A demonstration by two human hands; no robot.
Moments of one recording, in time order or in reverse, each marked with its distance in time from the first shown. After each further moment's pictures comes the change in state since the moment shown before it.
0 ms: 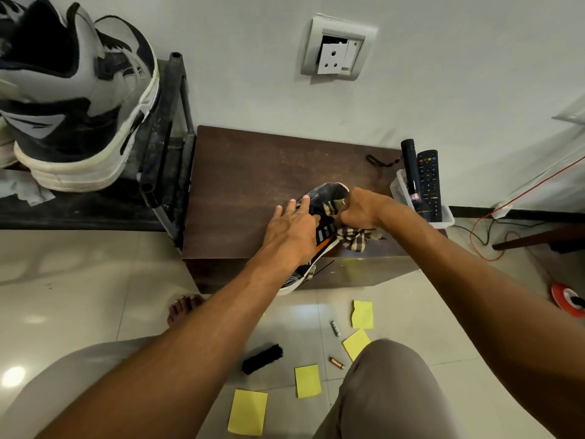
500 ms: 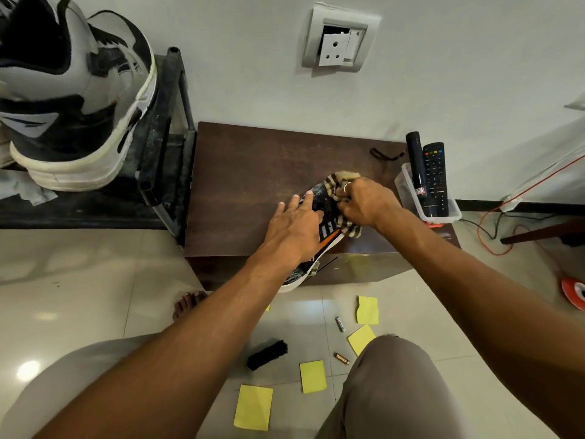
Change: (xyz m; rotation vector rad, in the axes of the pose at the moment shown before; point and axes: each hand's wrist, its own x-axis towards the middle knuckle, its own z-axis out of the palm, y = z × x) left_hand 0.000 0.000 -0.001 -0.018 -0.013 0.014; right_hand 0.023 0.016 0.017 -0.139 0.291 -0.034
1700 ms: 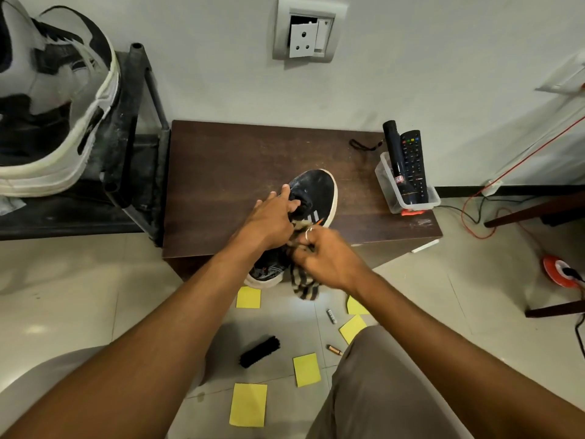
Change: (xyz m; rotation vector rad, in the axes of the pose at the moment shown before) left_hand 0.012 -0.013 -0.003 -0.239 -0.086 -0.020; right_hand -0.107 -0.040 0.048 0.603 -0.057 -0.182
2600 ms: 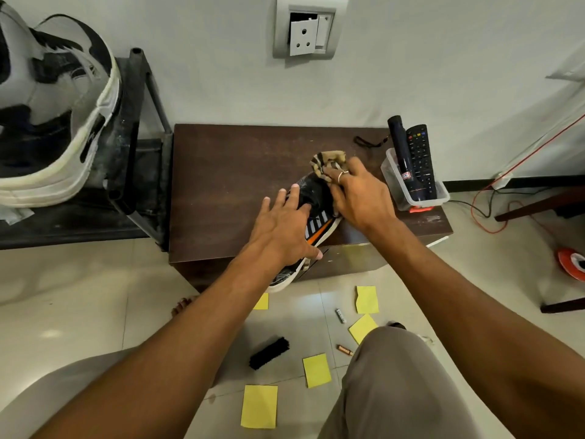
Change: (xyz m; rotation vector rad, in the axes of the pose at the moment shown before) left_hand -0.004 0.004 0.018 0.412 0.063 0.075; right_hand 0.065 0.036 -0.058 -0.583 0.430 -0.065
